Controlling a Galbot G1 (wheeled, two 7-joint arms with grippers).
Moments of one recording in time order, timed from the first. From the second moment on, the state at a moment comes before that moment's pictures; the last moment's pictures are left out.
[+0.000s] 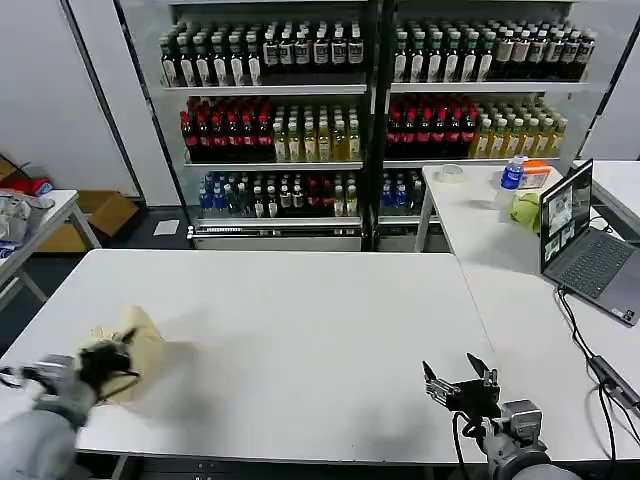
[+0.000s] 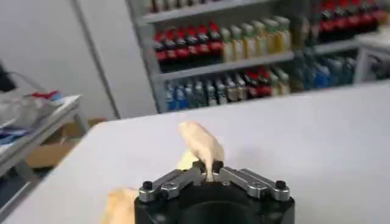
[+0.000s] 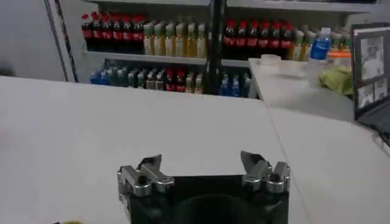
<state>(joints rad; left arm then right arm) 1.43 -0.92 -0.72 -2.01 -0.52 0.55 -0.07 -1.56 1.00 0.49 2.30 0.54 -0.53 0.29</state>
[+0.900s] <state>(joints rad) 1.21 -1.29 -0.17 -1.93 -0.28 0.57 -0.18 -1.52 0.99 0.46 2.24 0.54 -0.51 0.28</state>
